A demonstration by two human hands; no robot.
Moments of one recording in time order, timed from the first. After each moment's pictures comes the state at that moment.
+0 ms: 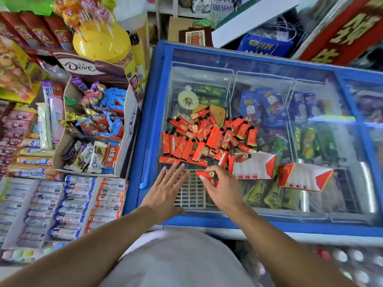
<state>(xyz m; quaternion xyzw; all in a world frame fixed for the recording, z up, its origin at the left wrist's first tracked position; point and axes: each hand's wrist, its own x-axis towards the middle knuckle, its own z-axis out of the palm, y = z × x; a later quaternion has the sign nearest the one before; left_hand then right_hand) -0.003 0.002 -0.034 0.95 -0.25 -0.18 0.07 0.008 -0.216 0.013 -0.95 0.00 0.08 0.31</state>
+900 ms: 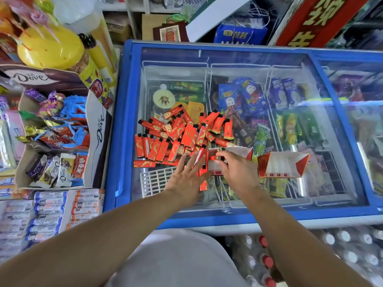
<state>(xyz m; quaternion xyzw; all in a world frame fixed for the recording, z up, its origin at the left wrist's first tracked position) 0.041 -0.126 0.010 0.91 -0.36 -0.21 -0.05 0.036 -0.316 0.020 -0.99 -0.02 -0.03 0.12</state>
